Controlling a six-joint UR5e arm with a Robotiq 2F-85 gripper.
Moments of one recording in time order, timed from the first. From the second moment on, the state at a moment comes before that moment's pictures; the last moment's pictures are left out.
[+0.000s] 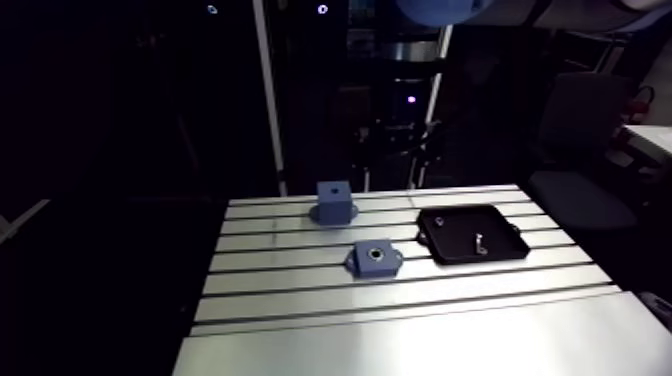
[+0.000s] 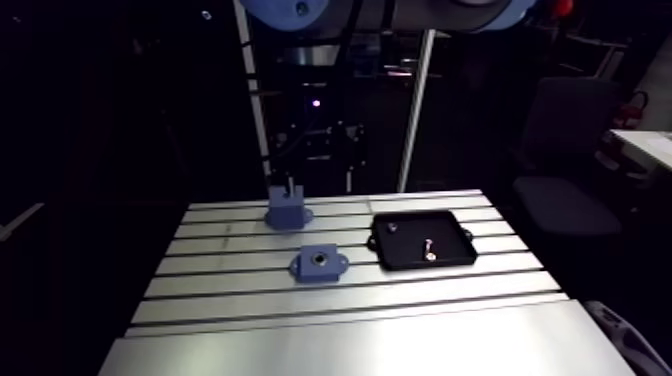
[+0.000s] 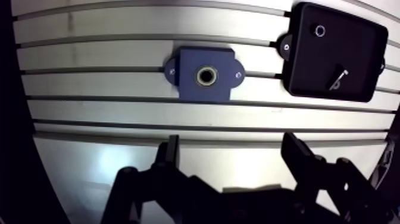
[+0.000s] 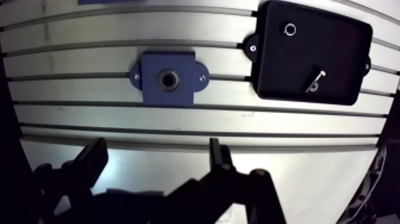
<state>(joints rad) -0.12 -1.39 1.73 -1.80 -1.61 -1.75</state>
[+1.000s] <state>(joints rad) -0.17 -1.49 1.50 -1.57 -1.61 -1.75</state>
